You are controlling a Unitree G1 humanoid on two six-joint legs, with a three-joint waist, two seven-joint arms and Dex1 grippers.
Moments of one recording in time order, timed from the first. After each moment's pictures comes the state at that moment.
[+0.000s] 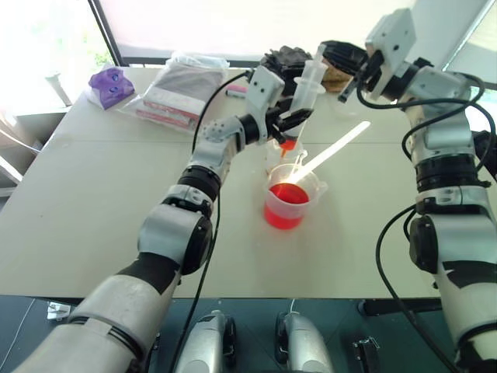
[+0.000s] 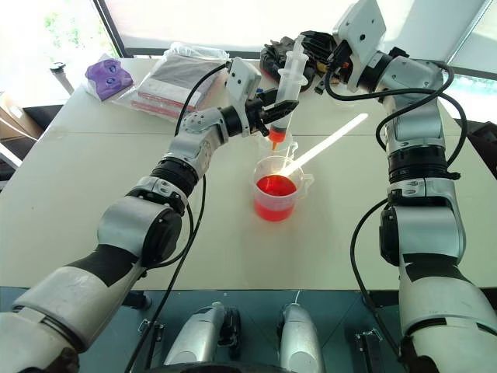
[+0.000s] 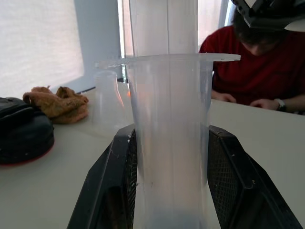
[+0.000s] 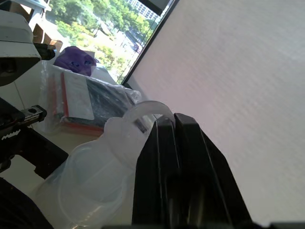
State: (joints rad) left arm -1.33 0.02 0.05 1.17 -0.16 -0.15 -0.82; right arm -1.19 -0.59 -0.03 0.73 0.12 -0.22 0.91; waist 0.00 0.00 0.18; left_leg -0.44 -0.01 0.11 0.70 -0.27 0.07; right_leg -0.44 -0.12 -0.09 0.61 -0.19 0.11
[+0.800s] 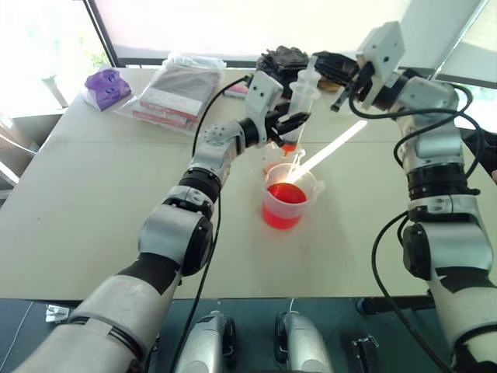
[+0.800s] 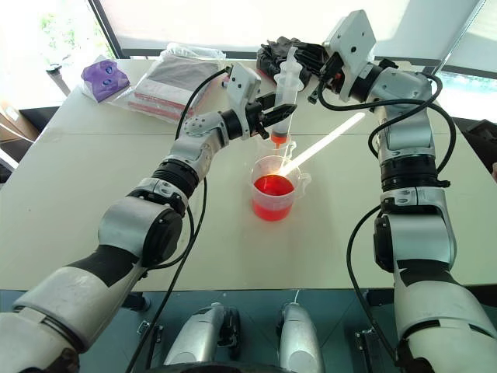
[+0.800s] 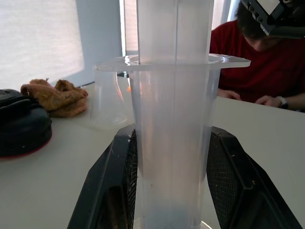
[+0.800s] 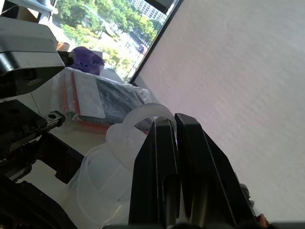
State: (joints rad) left arm -1.33 0.02 0.07 1.20 -0.15 -0.16 -0.79; right arm -1.13 -0.56 -0.03 0.65 0.12 -0.18 0.91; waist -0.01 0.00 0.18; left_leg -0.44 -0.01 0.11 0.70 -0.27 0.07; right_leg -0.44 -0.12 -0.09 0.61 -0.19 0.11
